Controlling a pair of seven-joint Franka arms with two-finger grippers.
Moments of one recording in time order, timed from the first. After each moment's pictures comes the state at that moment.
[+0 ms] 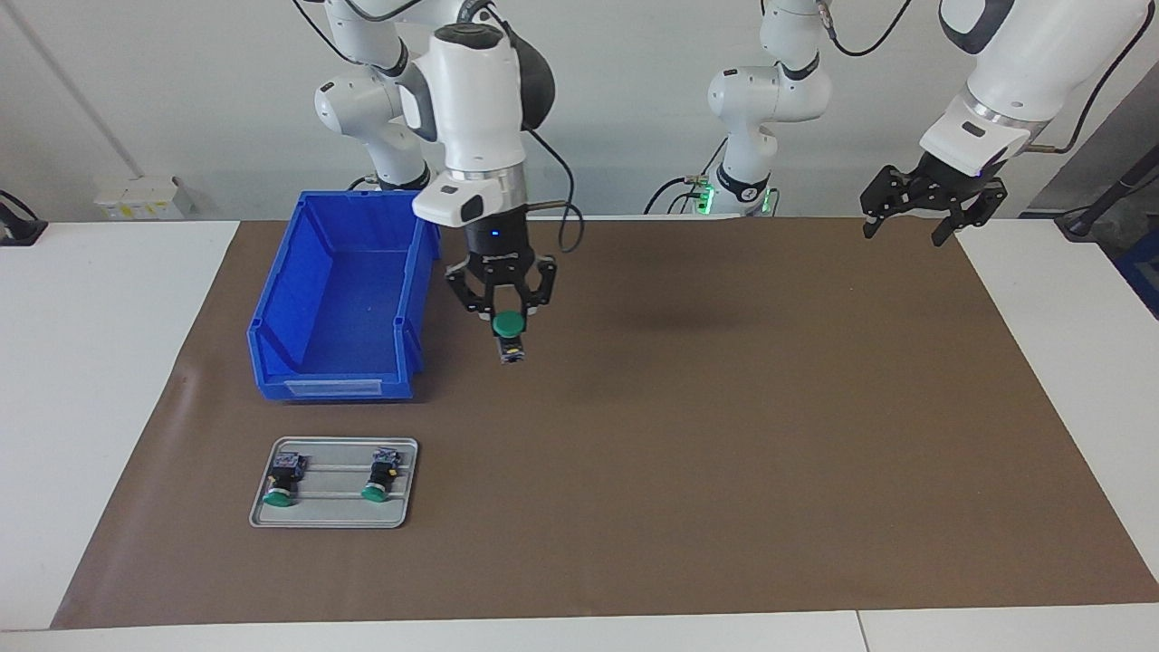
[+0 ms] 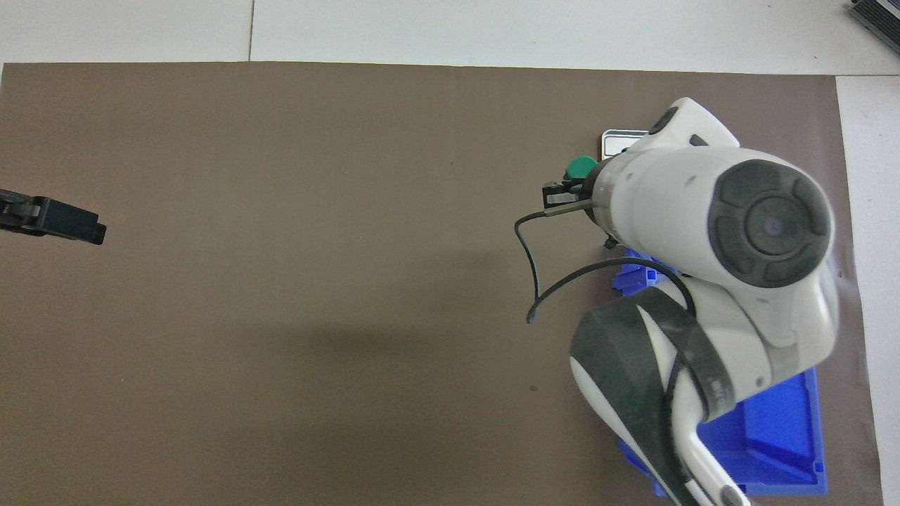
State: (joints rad) left arm -0.09 0.01 0.05 -1.51 -0.03 1.50 0.16; right arm 0.53 0.02 -0.18 -1.81 -0.13 2.13 0.28
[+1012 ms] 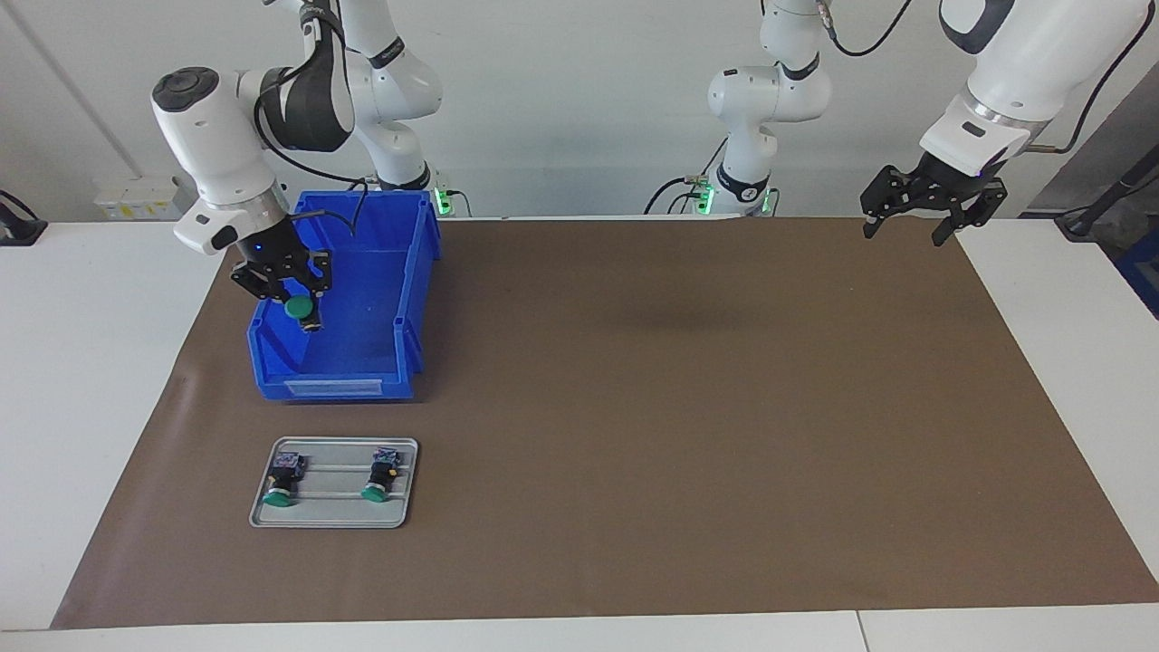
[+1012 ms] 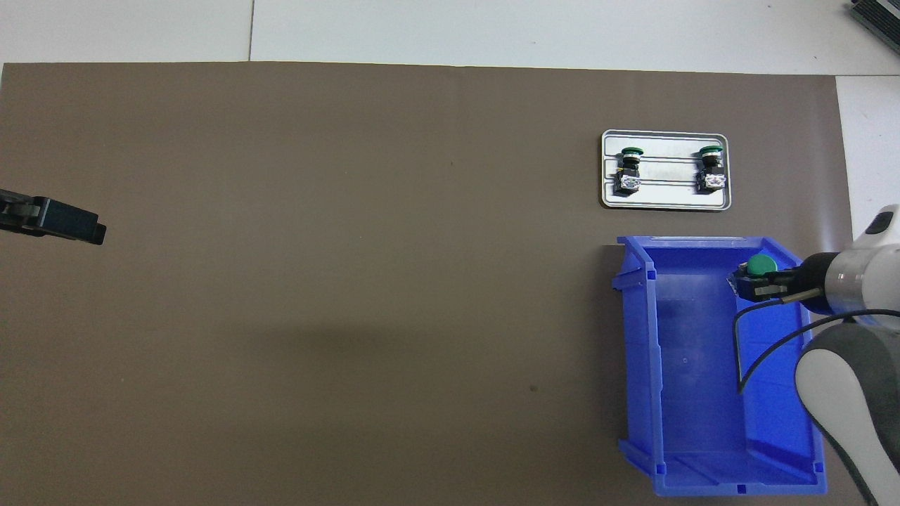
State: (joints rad) left arm -0.09 0.01 0.05 -1.51 -0.03 1.50 0.16; right arm 0.08 -0.22 -0.18 -2.33 0.00 2.27 -0.25
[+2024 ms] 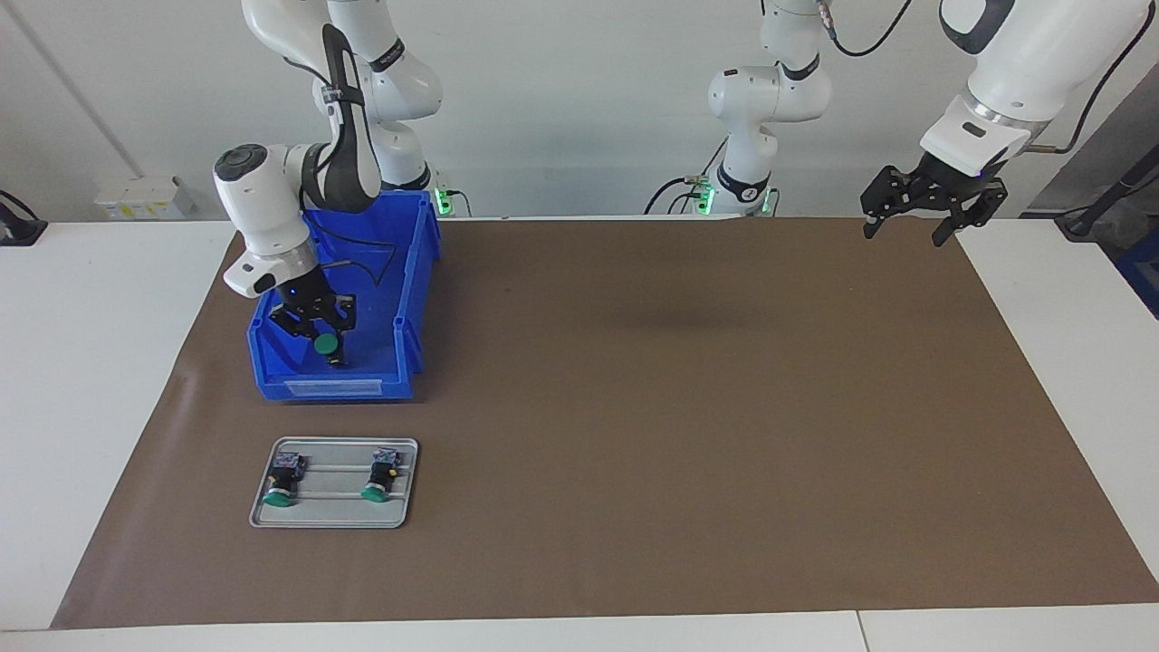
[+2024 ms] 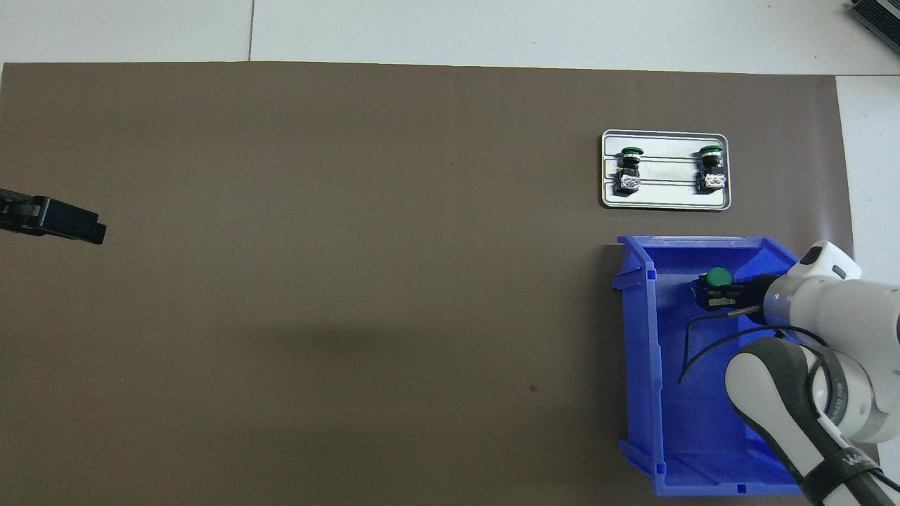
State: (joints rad) left arm -0.09 0.01 0.05 -1.51 -0.03 1.50 0.16; right arm 0.07 -0.09 -0.18 -2.51 0.12 2.64 -0.31
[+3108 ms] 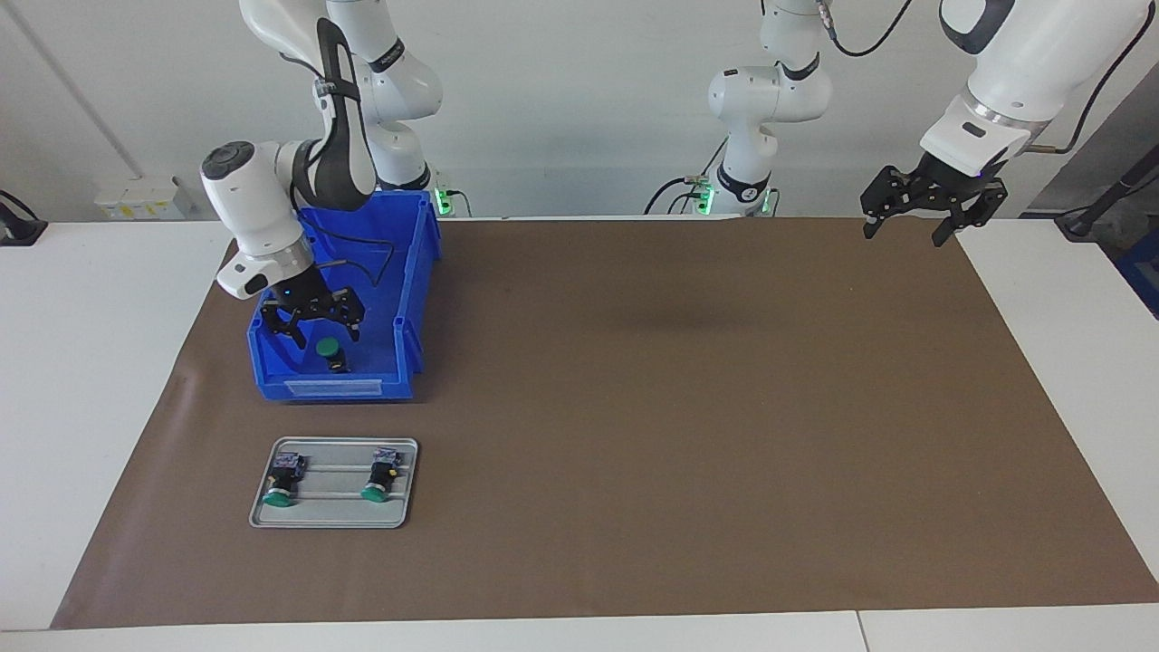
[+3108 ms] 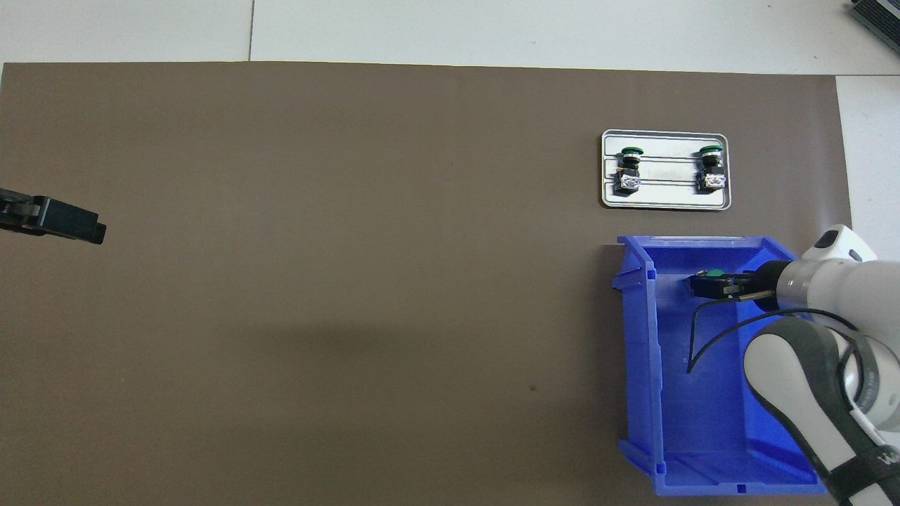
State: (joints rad) left arm -0.09 0.01 0.05 -1.51 -0.03 1.50 0.16; right arm 0.07 -0.16 -0.17 -2.29 0.17 2.27 -0.26
